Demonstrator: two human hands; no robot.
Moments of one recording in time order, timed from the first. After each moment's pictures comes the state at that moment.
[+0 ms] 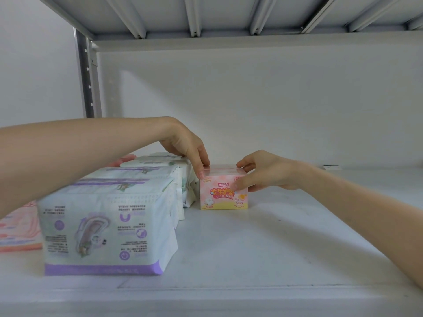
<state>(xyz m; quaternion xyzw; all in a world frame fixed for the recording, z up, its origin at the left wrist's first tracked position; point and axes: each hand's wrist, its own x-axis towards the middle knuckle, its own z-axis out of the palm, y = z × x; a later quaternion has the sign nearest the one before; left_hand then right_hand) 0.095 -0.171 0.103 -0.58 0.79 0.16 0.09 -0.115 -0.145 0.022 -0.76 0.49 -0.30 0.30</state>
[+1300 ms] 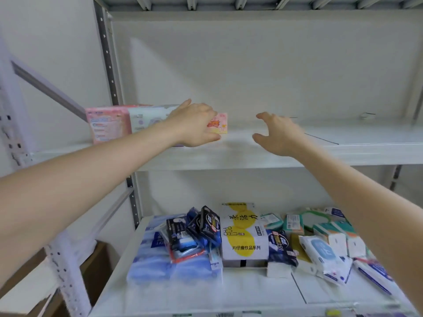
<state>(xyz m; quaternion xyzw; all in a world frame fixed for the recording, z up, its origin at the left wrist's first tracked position) 0.072 0.078 0.003 -0.49 0.83 -0.26 -0.12 -0.156 0.084 -0.029 -0.73 0.61 -0.28 -0.12</state>
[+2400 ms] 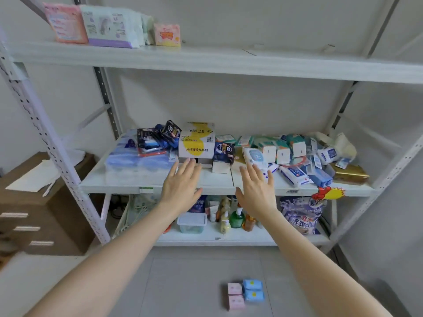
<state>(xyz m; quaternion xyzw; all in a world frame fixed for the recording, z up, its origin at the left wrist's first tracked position) -0.085 0.328 -0.325 -0.58 0.80 -0.15 -0.08 -0.305 0.335 -0.330 -0.75 0.65 -0.12 -0.10</state>
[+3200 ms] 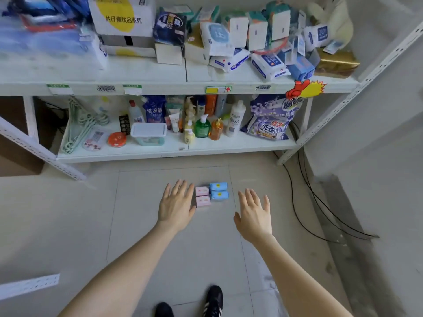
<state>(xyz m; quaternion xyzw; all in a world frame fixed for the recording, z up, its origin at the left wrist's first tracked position) -0.237 0.457 -0.626 -0.58 0.81 0.08 0.07 -0.460 0.505 -0.616 -0.68 0.71 0.11 0.09</state>
